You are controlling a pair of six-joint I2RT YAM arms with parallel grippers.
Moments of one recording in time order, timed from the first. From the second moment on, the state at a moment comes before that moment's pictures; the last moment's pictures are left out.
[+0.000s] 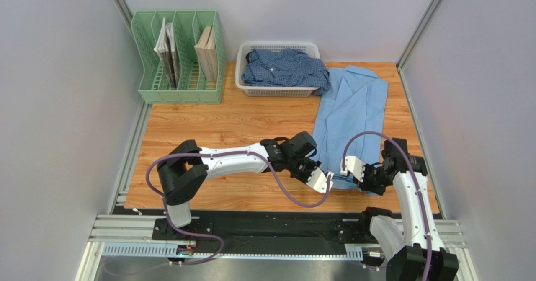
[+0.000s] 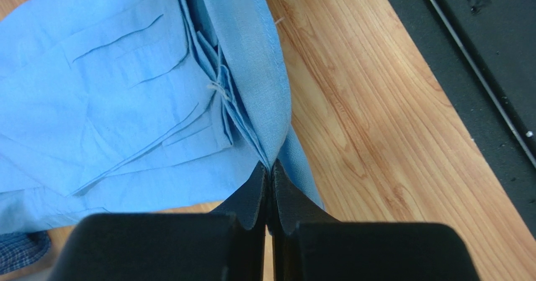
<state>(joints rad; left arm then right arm) -1.13 1.81 1.26 -0.31 0.41 1.01 -0.15 0.86 0.67 -1.24 -0.39 -1.45</state>
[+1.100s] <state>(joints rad) -0.84 2.62 2.38 -0.48 0.25 0.89 -0.26 2.02 1.53 -1.05 -0.44 -1.16</state>
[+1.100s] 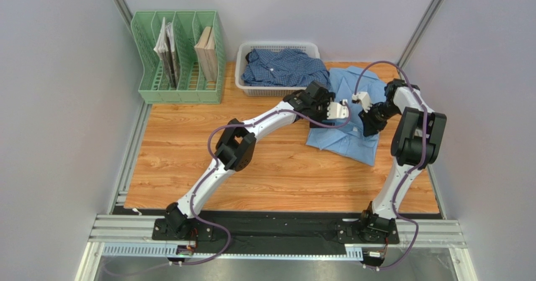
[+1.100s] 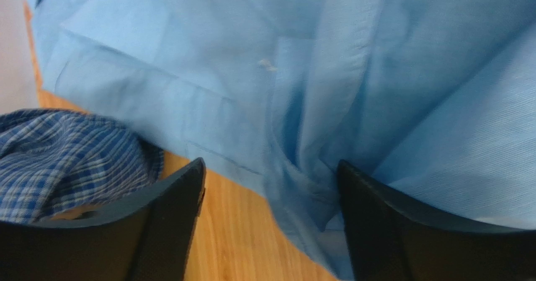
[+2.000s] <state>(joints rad) -0.56 1.84 1.74 -0.68 0.48 0.31 -0.06 2.37 2.06 -1.06 -0.43 -0.54</state>
